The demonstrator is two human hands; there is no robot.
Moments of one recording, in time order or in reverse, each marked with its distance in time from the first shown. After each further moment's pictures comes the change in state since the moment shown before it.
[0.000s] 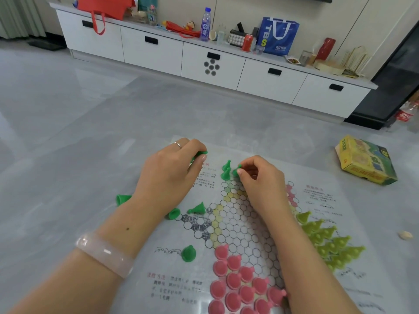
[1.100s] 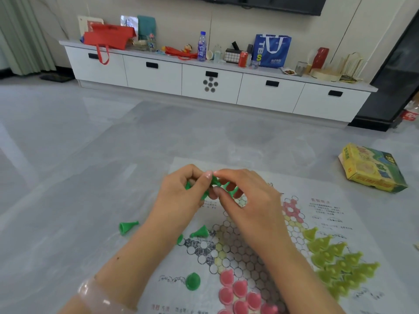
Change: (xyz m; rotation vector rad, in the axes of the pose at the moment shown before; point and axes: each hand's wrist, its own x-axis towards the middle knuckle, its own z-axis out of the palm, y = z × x) left_hand 0.006 0.034 -0.008 -0.841 -0.138 -0.683; right_hand -0.025 -0.036 -0.002 0.097 0.138 -0.577
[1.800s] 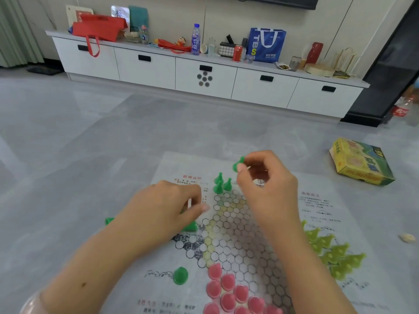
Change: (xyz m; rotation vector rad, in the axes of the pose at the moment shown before) left_hand -0.008 0.009 -0.022 1.105 -0.362 0.277; right_hand 0.006 0.006 -0.024 0.192 0.117 0.426
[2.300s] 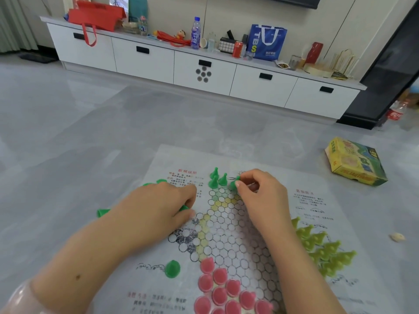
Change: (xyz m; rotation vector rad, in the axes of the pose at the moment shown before) left_hand 0.001 -0.005 0.010 0.146 -0.113 0.064; right_hand -0.001 0.035 -0.003 -0.324 -0.124 0.237
